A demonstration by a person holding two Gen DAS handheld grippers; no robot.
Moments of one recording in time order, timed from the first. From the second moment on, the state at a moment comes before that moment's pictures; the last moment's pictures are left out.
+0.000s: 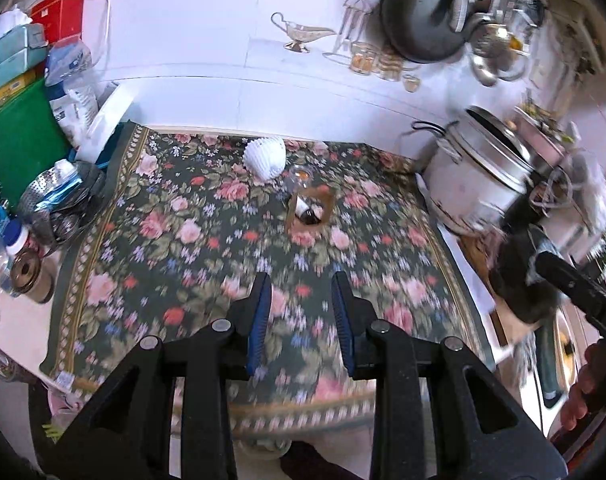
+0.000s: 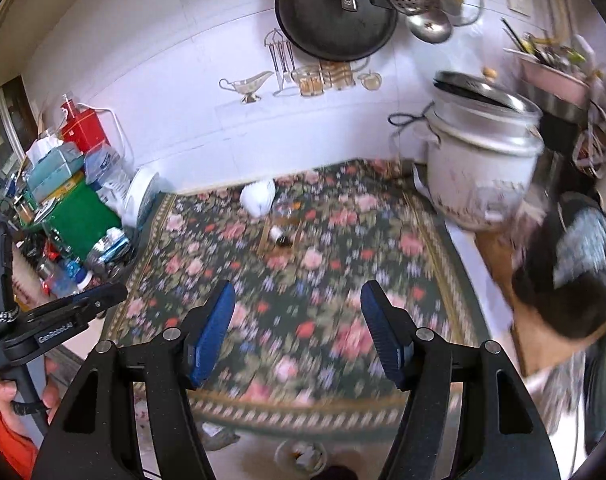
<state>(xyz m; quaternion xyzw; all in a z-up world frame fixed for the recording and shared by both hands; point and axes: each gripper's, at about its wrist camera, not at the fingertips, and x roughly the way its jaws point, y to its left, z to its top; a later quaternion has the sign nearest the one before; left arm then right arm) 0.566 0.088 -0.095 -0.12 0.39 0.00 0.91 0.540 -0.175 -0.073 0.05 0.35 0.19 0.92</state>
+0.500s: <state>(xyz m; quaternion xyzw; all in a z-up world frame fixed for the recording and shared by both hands) 0.741 0.075 -0.177 -0.11 0.47 0.01 0.88 0.666 -0.194 -0.125 0.06 0.42 0.19 0.89</state>
